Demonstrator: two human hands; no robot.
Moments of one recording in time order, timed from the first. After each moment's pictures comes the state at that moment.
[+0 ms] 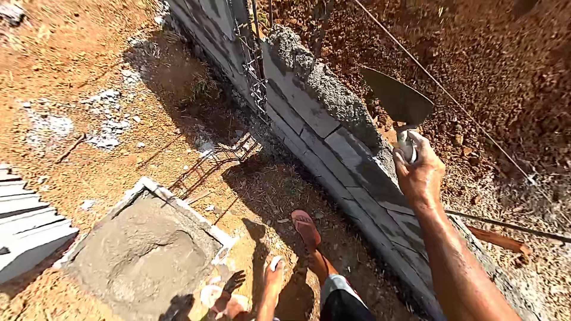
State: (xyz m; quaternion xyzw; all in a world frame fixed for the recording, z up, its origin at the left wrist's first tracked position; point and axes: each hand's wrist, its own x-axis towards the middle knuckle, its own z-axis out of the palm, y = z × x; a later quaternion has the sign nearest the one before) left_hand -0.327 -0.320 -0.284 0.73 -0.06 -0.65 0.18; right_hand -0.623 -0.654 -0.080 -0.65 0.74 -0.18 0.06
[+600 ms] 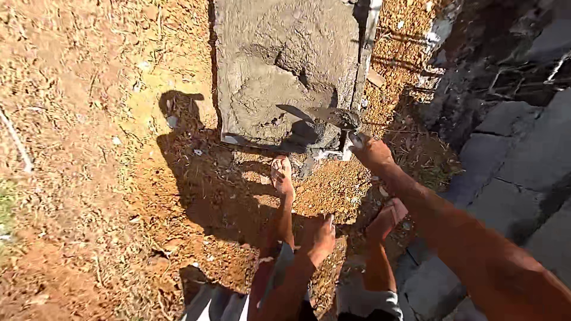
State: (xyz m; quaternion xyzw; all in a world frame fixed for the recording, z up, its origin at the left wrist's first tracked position) left_hand -0.125 -0.065 -0.367 0.76 -0.12 -0.63 0.09; right_hand -0.029 -0.313 -0.445 -0.81 0.29 0.40 0.30
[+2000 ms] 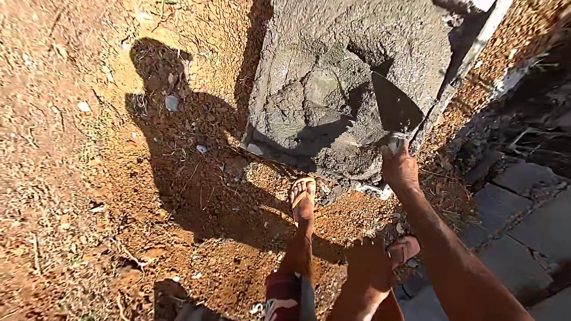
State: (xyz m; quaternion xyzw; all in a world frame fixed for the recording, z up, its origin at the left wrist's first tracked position) left_hand 0.013 -0.064 -0.392 0.66 -0.04 -0.72 0.22; right_hand 0.120 -0.207 -0.505 -0.83 0.38 0.36 0.19
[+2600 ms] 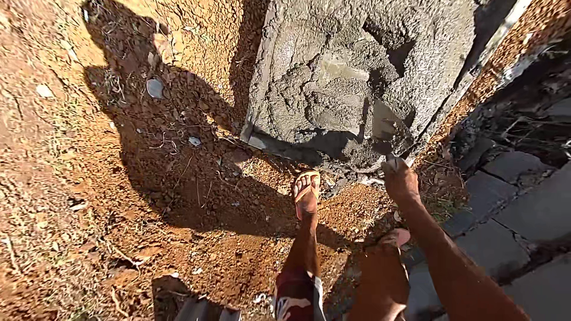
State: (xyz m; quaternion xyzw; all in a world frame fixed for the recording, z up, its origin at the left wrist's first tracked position) left_hand 0.016 -0.050 -0.388 0.58 -0.06 -0.78 0.22; right_hand 0.085 -0.171 -0.508 -0.78 0.41 0.42 0.21
